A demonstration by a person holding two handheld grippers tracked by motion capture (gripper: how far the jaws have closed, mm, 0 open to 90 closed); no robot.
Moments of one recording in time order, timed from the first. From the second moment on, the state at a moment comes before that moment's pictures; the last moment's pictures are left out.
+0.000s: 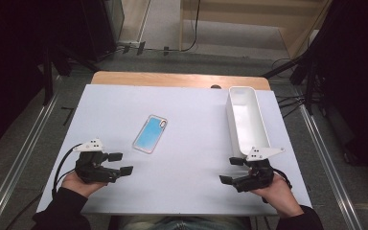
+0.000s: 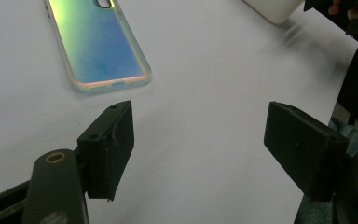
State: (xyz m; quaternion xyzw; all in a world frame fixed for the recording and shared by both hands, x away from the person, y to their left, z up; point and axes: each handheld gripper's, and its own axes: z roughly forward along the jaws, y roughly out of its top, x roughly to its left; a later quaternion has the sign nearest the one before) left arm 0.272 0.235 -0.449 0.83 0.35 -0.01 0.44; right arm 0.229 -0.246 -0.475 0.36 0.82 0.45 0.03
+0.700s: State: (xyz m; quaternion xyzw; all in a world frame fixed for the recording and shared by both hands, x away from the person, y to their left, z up) left arm 0.275 0.235 -0.450 0.83 0.36 0.00 0.43; right arm 0.228 -0.246 -0.475 0.36 0.82 0.45 0.02
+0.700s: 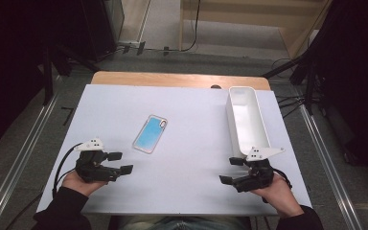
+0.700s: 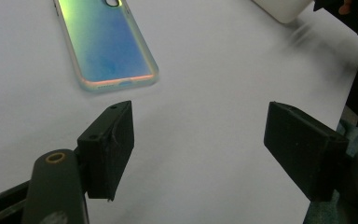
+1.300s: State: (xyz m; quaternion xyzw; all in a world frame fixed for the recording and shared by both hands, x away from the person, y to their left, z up) left arm 0.291 0.221 -0.451 0.82 0.38 0.03 0.43; right arm 0.228 -0.246 -0.476 0.36 0.82 0.45 0.03
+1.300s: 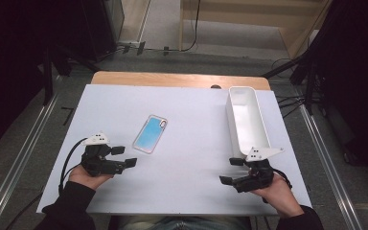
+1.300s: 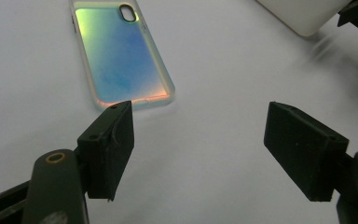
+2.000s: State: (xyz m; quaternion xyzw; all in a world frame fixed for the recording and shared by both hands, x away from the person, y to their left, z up) left arm 0.315 0.196 -0.453 0.81 0.40 0.06 0.42; right arm 0.228 -0.245 -0.476 0.36 0.82 0.44 0.02
